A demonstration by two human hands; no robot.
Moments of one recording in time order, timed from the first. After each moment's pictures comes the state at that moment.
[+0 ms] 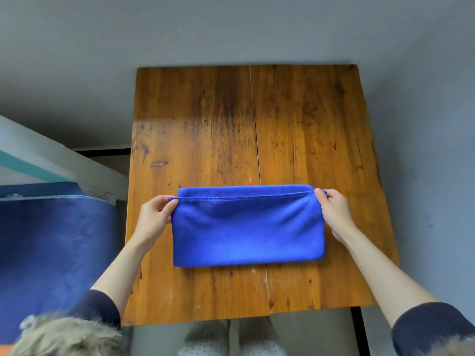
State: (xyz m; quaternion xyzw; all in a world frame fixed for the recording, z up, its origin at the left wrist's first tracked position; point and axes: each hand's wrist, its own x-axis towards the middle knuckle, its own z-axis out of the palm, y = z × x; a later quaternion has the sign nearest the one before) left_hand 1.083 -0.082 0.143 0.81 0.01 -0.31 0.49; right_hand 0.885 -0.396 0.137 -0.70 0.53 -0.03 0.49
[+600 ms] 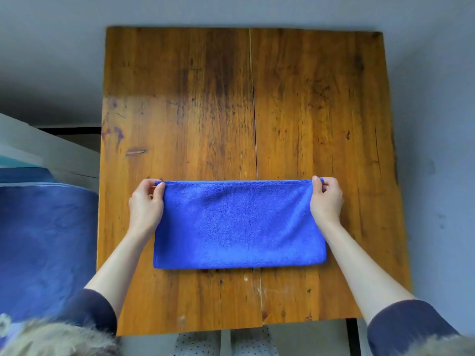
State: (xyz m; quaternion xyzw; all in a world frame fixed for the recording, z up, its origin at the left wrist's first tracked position) left_hand 1.096 -0.117 0.090 0.91 0.02 -0.20 0.38; right_hand 0.918 -0.398 0.084 -0.71 0.57 -0.10 0.40
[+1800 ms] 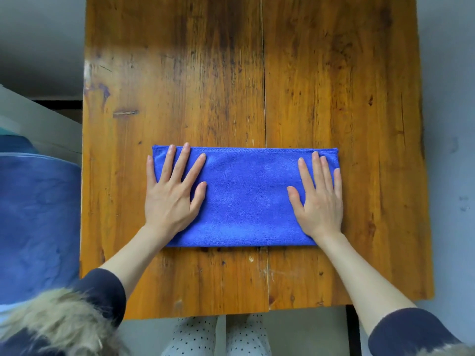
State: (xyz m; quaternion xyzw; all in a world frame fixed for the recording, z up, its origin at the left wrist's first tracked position) left_hand 1.042 -0.117 0.053 0.92 -0.38 -0.07 0.03; right_hand 0.872 -0.353 0.049 -0.96 0.26 0.00 0.09
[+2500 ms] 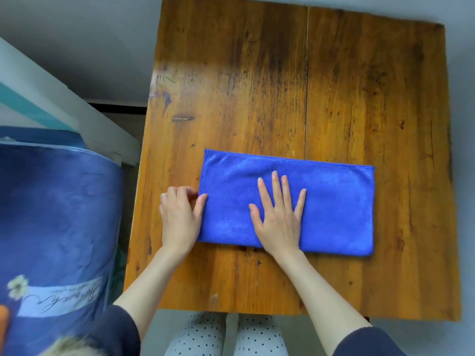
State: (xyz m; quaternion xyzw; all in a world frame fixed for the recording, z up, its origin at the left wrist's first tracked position) left_hand 1.031 -0.057 0.074 0.96 -0.09 -0.13 0.25; right_hand 0.931 -0.217 0.059 -0.97 0.23 0.03 0.09
